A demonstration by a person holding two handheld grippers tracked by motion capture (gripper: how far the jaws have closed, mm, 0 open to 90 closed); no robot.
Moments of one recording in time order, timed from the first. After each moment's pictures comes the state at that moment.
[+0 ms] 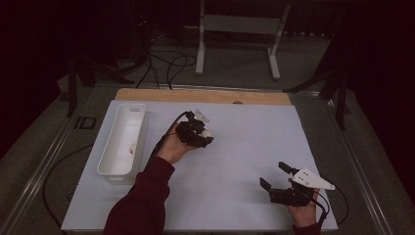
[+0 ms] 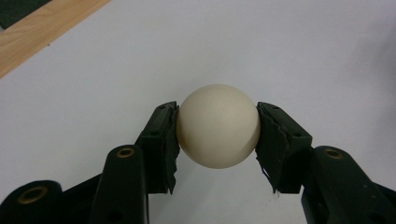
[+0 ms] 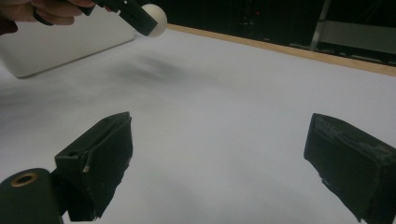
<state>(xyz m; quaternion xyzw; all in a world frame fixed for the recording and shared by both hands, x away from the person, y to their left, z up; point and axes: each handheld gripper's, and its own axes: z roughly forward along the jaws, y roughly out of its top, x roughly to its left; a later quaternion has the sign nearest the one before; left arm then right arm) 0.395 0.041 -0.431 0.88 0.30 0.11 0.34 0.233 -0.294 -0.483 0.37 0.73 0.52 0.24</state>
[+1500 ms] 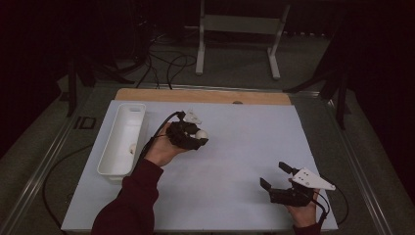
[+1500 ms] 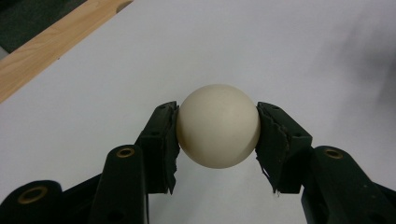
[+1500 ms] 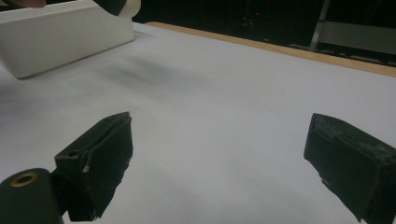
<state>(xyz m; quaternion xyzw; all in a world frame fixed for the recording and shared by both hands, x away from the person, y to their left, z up) 0.373 0.064 -0.407 0.89 0.27 0.11 0.36 0.233 -0.294 -0.483 0.37 0.73 0.52 0.24</state>
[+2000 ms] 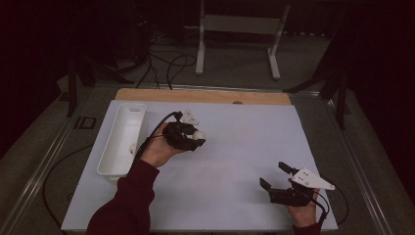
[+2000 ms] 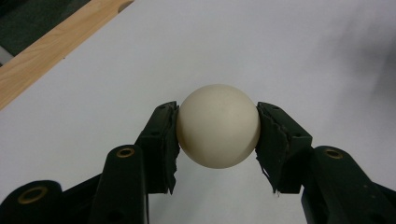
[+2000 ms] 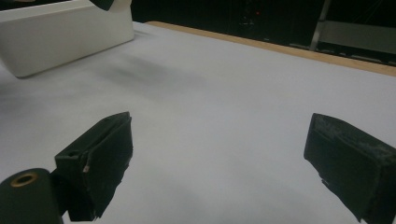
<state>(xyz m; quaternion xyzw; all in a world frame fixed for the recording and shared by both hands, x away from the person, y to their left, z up) 0.368 0.072 -0.401 0.89 0.26 0.12 0.36 0.233 -0.294 -0.483 0.37 0.73 0.52 0.24</state>
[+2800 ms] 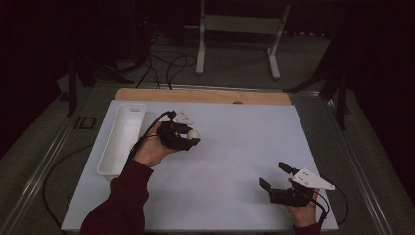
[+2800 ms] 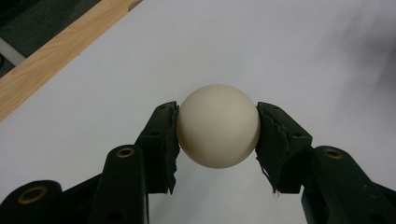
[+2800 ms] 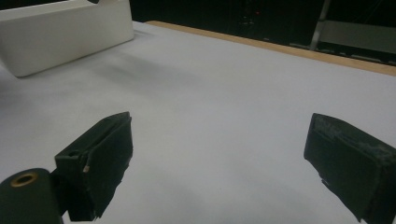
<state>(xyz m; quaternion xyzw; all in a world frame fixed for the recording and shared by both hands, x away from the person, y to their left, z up) 0.364 0.088 -0.396 0.89 0.26 0.13 0.35 0.233 -0.294 -0.483 0.37 0.73 0.52 0.24</state>
